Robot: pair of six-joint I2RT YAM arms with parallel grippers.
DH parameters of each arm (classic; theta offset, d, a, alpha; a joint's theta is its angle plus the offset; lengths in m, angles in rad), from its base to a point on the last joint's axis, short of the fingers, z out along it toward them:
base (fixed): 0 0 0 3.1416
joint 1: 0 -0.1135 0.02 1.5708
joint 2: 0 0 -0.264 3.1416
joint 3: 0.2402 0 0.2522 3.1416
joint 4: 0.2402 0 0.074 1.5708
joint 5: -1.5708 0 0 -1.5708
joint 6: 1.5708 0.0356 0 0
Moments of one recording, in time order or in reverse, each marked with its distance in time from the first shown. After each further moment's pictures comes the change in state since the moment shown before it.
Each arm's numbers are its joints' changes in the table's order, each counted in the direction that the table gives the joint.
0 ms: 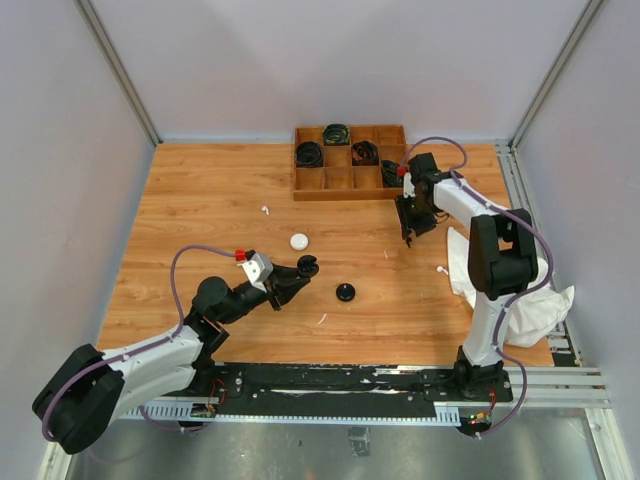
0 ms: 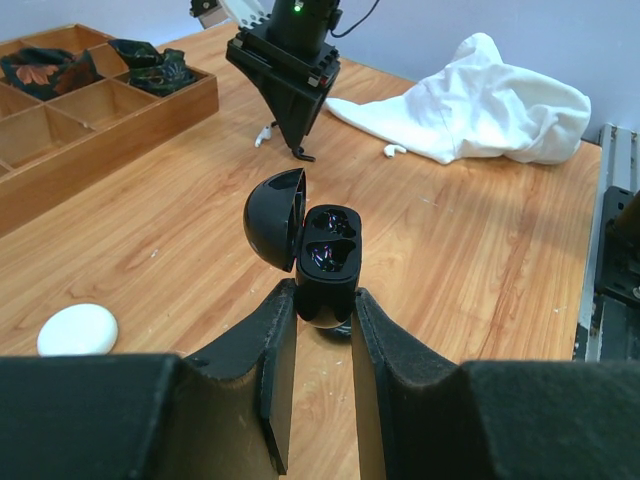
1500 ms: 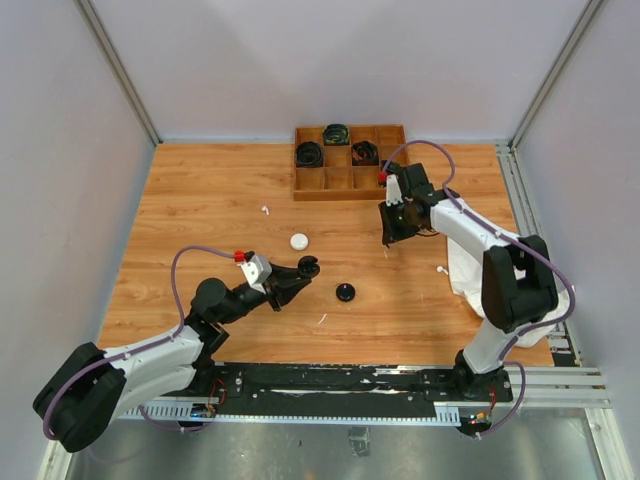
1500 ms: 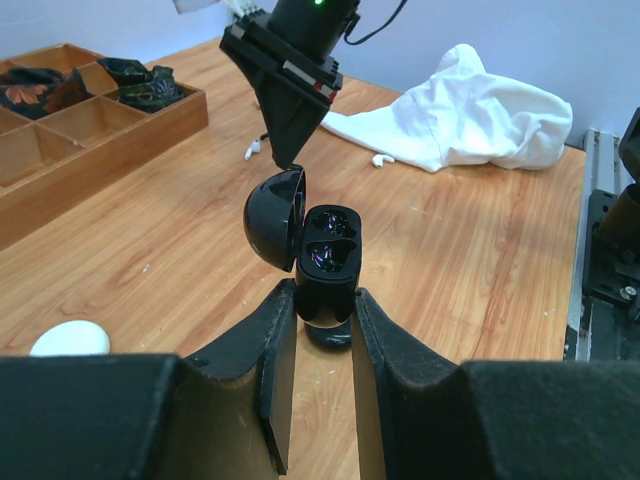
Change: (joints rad) left arm 0.000 0.014 -0.003 -0.037 -0.030 -0.002; right arm -0.121 -0.188 -0.183 -0.123 0.129 0.008
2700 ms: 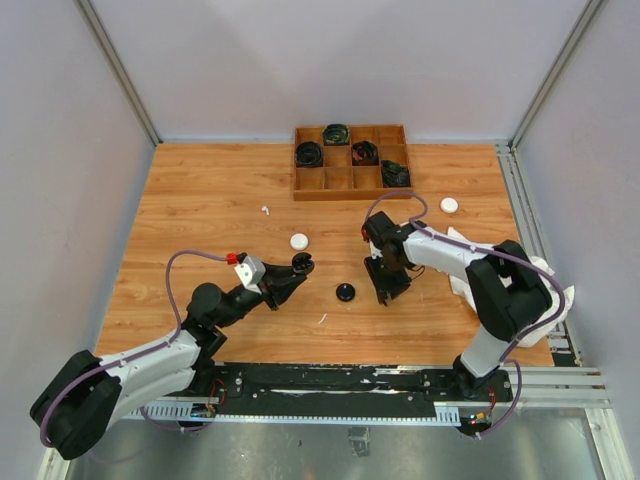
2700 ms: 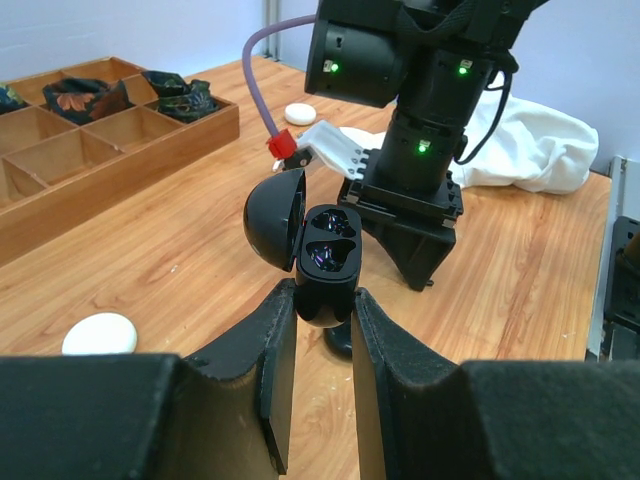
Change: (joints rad) left arm 0.000 -0.052 -0.037 -0.031 0.079 -0.015; right arm -0.273 -0.082 -0.263 0.119 -0.139 0.267
